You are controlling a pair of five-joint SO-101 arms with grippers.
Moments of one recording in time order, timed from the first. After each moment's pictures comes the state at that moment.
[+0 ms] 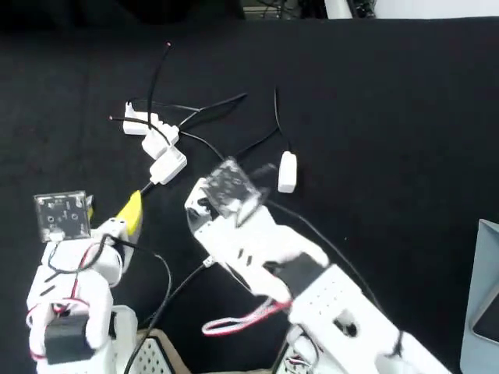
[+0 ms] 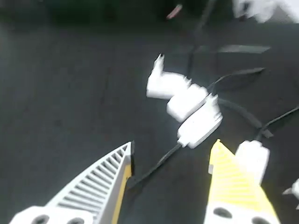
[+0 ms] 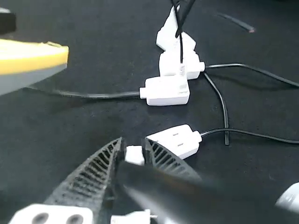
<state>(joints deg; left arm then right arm) -12.2 -103.8 72.2 67.9 -2.9 -41.9 -53.7 67.6 31.8 4.7</state>
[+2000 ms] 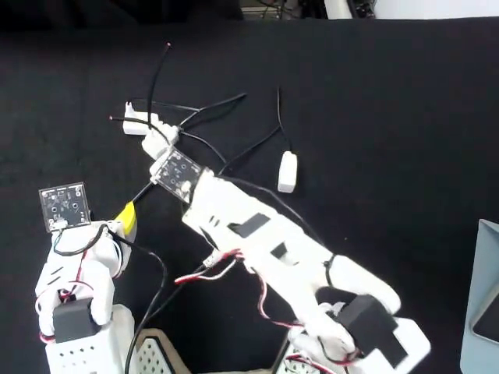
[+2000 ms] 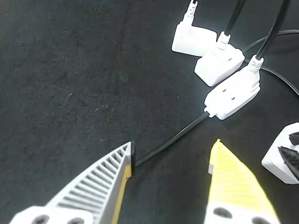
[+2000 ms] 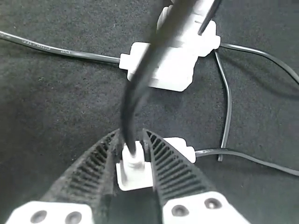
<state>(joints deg) -17.7 -103.8 84.3 63.6 -2.1 -38.5 -13.7 59.6 8.0 21.7</state>
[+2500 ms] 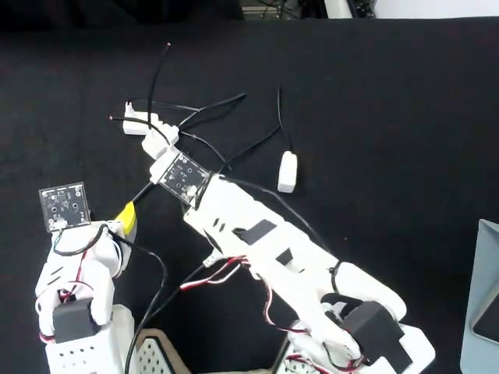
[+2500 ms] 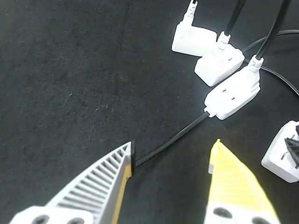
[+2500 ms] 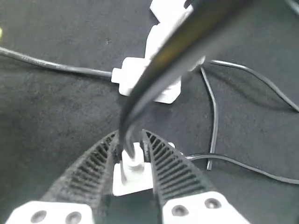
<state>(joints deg) -17.7 -103.8 84.3 63.6 -2.1 -38.1 -15.8 62.2 1.4 21.8</state>
